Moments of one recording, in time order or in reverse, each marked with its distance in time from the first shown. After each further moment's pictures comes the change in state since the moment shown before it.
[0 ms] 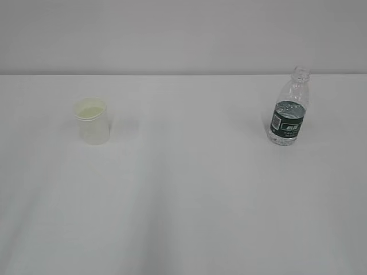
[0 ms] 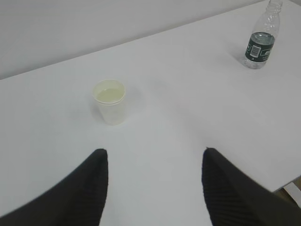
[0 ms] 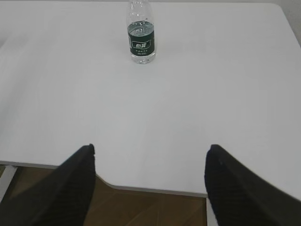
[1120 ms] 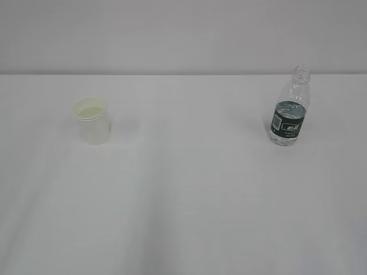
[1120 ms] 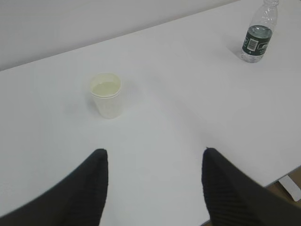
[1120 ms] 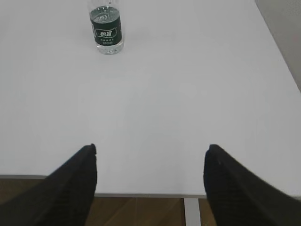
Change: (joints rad) left arm 0.000 0.000 0.000 -0.007 0.028 0.000; right arm 0.000 0.000 0.135 -0.125 -0.098 0.057
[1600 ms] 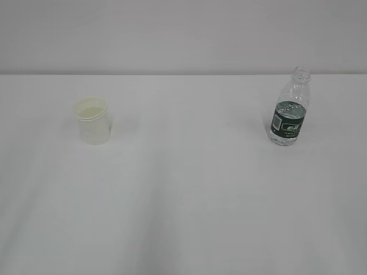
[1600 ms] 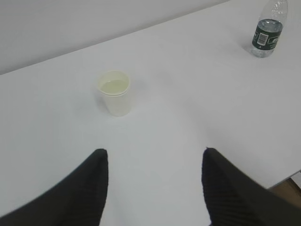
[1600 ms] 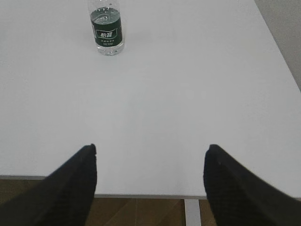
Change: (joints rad) left arm 0.000 0.000 0.000 0.039 0.000 0.000; right arm 0.000 0.000 0.010 0.000 -0.016 0.000
